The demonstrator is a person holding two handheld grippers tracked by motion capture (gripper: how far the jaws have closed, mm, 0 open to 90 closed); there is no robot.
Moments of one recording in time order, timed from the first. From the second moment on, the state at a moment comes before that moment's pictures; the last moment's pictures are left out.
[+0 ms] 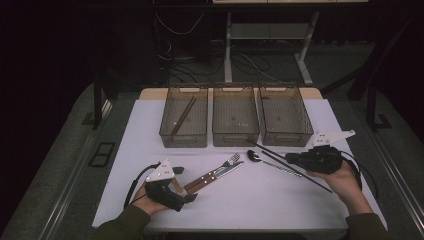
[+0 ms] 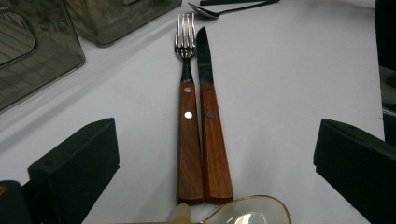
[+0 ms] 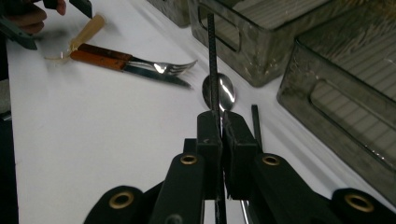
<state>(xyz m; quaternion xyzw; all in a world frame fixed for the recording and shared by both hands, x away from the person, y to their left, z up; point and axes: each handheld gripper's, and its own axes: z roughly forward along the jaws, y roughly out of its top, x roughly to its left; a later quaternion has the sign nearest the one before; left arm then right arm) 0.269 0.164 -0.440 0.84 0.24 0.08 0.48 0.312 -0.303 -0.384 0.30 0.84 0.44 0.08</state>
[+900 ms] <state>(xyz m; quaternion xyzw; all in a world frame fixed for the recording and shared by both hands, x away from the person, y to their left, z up) 0.270 0.164 -0.441 0.84 0.24 0.08 0.48 0.362 -0.219 -0.363 0.32 0.83 0.44 0.09</state>
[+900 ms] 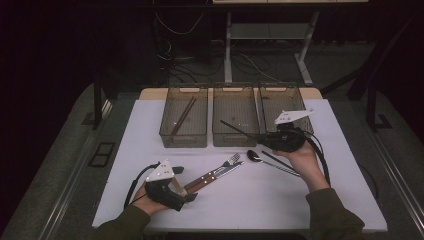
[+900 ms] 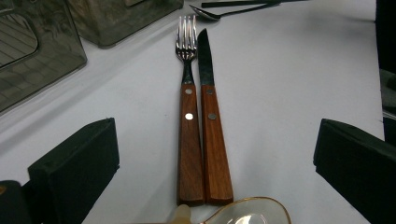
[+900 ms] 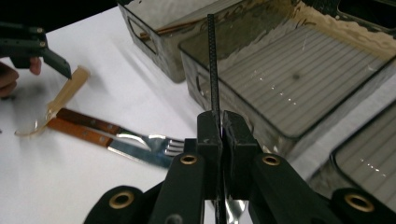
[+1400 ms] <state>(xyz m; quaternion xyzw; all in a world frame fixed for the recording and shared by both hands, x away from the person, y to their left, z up) 0.269 0.165 -0.440 0.84 0.25 0.08 0.48 0.393 -0.180 -0.348 0.33 0.83 0.43 0.10</state>
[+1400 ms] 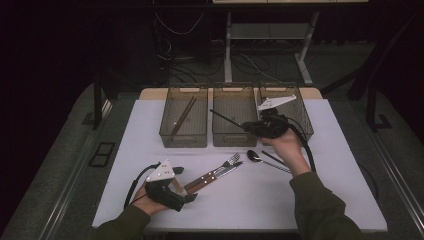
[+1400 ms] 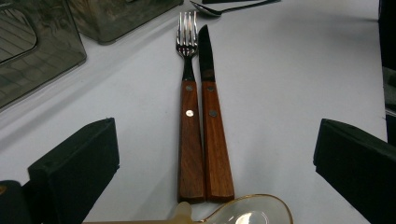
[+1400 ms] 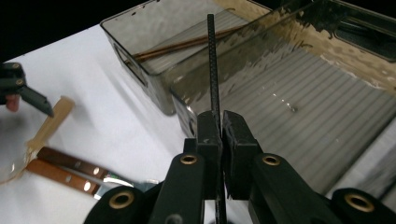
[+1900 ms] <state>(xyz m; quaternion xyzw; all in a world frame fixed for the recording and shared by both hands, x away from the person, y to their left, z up) 0.270 0.164 -0.441 0.84 0.25 0.08 0.48 0.428 -0.129 -0.342 0.34 0.83 0.42 0.11</state>
